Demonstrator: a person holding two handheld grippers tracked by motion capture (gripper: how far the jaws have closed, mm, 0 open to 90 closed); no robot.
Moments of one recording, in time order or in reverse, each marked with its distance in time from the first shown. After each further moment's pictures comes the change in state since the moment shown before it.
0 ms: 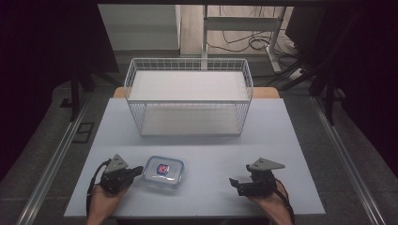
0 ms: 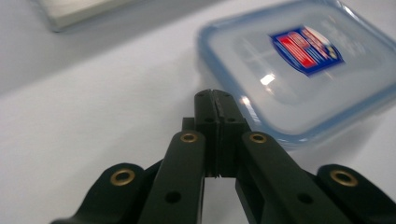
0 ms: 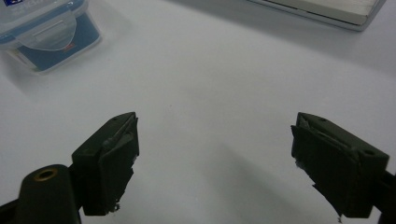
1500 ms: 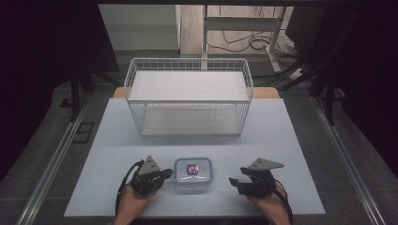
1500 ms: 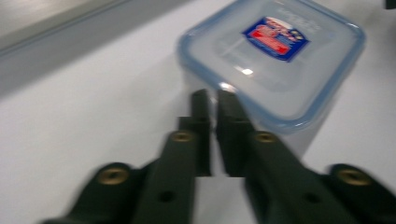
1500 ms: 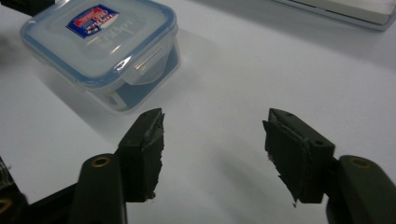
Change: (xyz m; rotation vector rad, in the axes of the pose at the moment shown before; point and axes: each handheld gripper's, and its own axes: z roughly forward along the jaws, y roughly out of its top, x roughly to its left) left arm -0.056 0.032 0.032 -0.023 -0.115 0.045; right arm 0.004 0.003 -0.002 0.024 0.048 0.010
